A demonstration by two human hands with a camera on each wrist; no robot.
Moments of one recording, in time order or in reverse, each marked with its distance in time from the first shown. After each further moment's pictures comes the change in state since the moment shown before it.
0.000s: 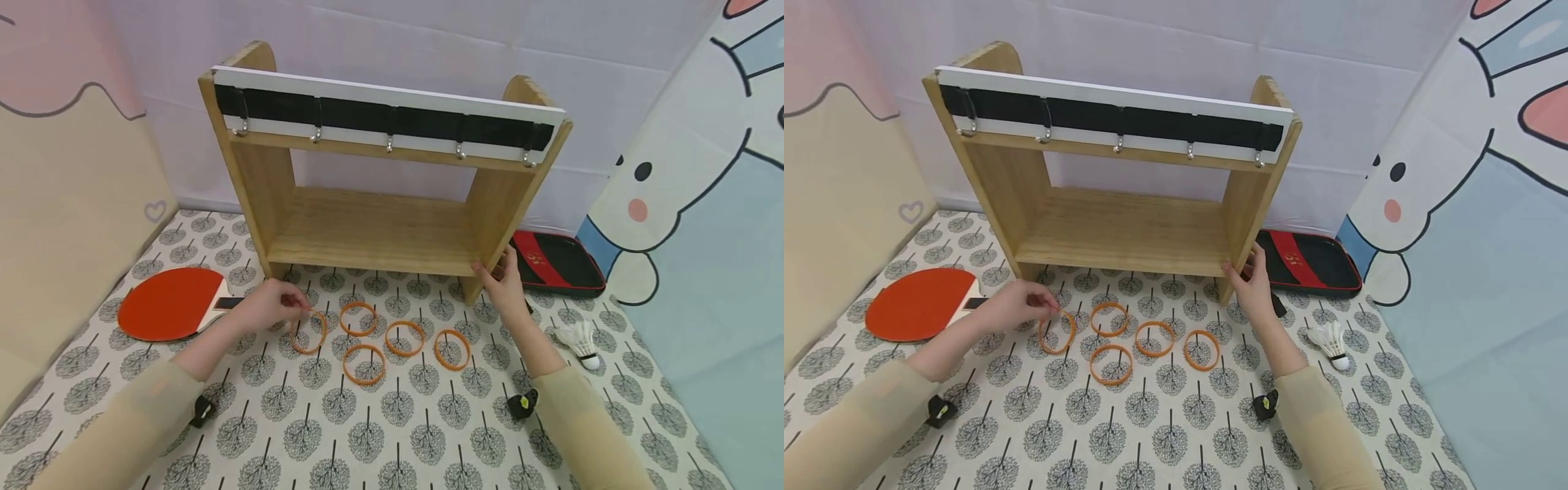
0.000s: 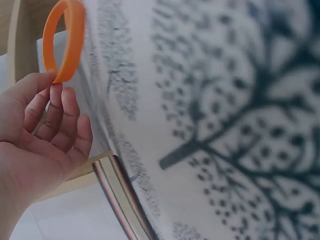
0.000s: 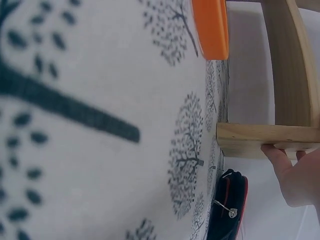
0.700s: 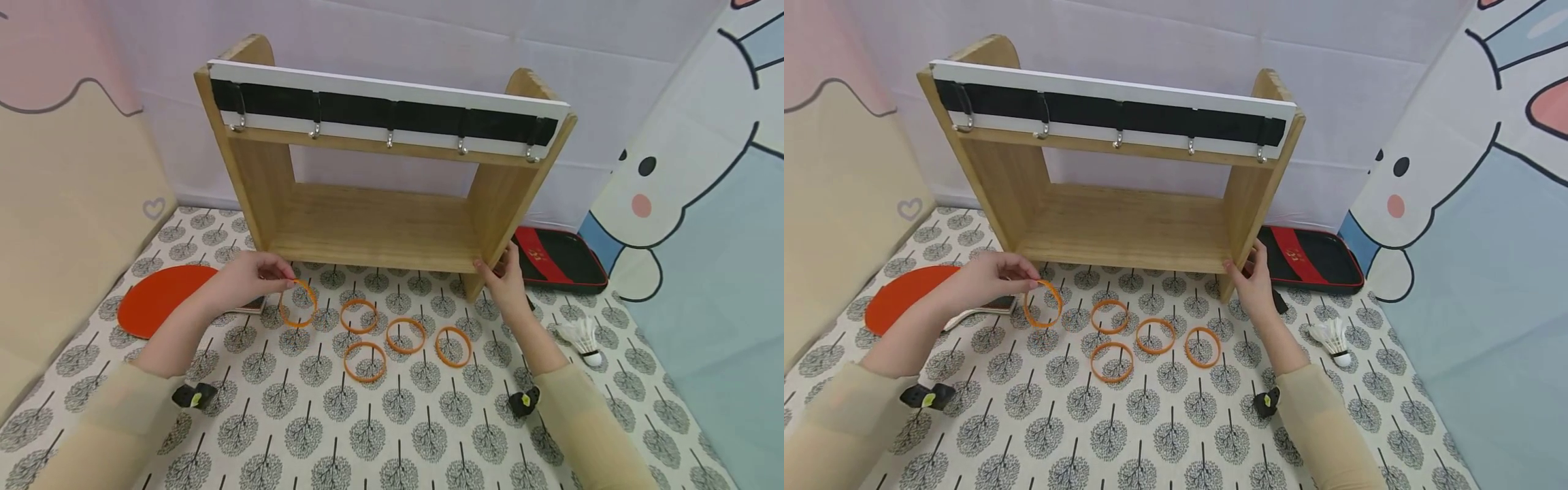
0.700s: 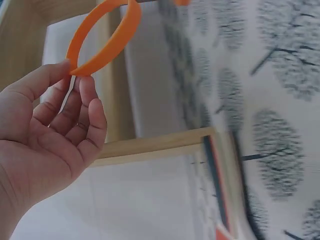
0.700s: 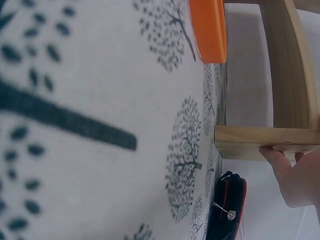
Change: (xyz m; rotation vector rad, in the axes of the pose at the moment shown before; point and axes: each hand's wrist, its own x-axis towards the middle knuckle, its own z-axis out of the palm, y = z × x) left_hand -0.014 0.044 -0.052 -0.036 0.074 -0.043; right_hand 0.006 0.014 0.002 0.025 0.027 0.022
